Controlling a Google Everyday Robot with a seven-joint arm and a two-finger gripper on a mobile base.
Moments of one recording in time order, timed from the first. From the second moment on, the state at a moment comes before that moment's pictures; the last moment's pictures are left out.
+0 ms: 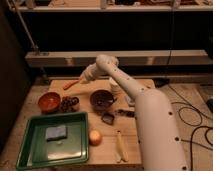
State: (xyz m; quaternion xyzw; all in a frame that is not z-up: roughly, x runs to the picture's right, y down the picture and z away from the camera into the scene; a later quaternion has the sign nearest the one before) arm -0.129 -0.071 0.935 -0.18 -0.34 0.09 0.92
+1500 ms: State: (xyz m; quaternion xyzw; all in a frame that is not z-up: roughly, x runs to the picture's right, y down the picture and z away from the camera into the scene) arm 0.055 -0.056 0.897 -0.17 -0.23 0.02 0.96
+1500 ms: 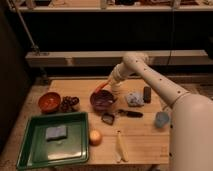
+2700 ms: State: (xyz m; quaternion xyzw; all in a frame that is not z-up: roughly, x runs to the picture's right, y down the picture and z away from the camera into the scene) arm 0.047 -0.004 0.897 -0.17 -0.24 -0.07 0.95
